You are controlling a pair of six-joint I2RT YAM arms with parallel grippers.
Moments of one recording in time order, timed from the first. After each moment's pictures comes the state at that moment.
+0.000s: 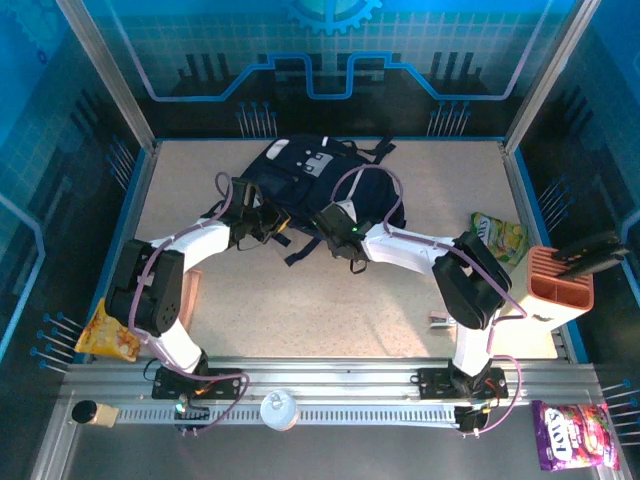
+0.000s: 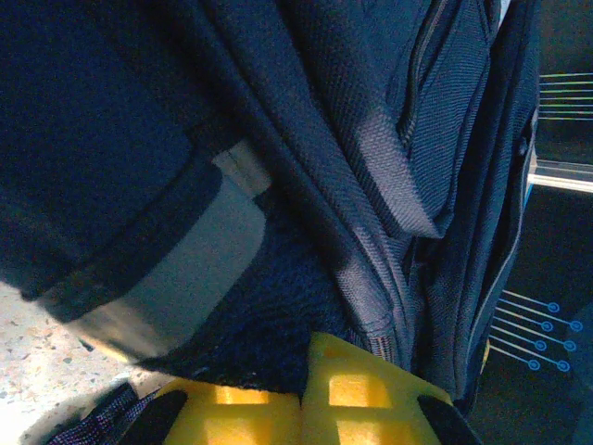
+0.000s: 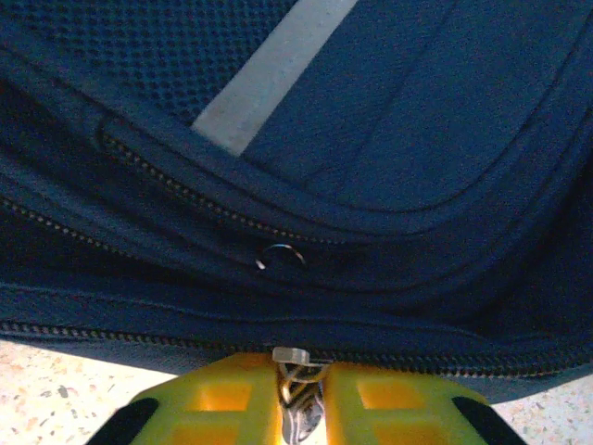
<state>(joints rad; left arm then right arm) -0.23 1.68 0.97 -0.07 0.39 -1.10 0.77 1.84 1.26 -0.53 0.48 0.50</state>
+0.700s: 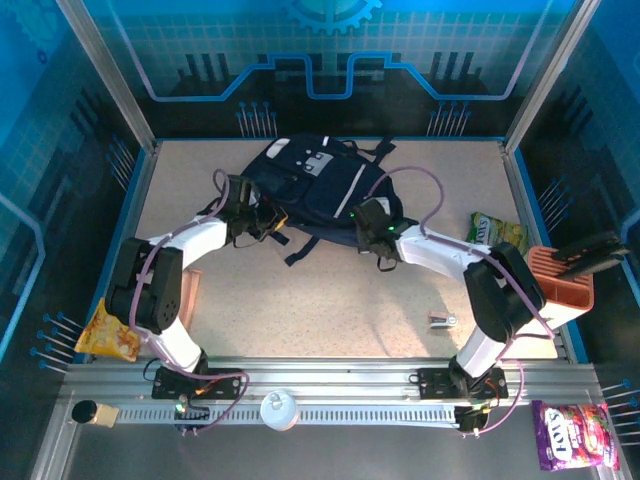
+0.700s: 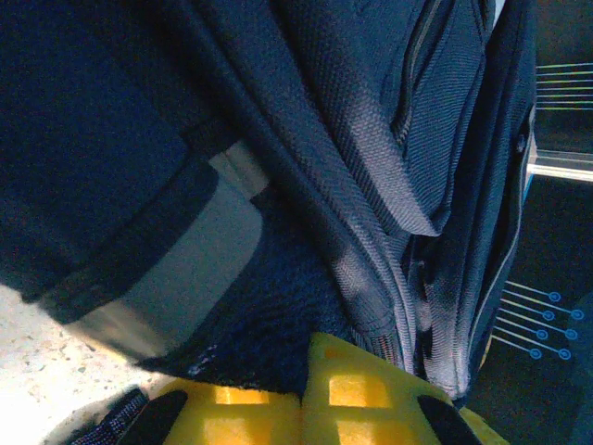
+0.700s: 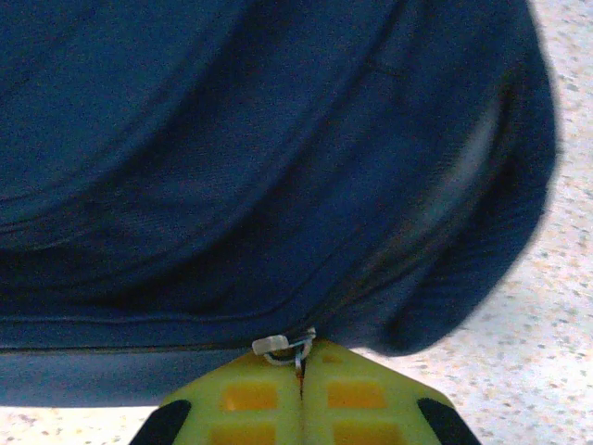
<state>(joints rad) -0.19 1.69 1.01 -0.11 0.43 -1.04 0.58 1.65 1.04 -0.43 0.38 0.48</state>
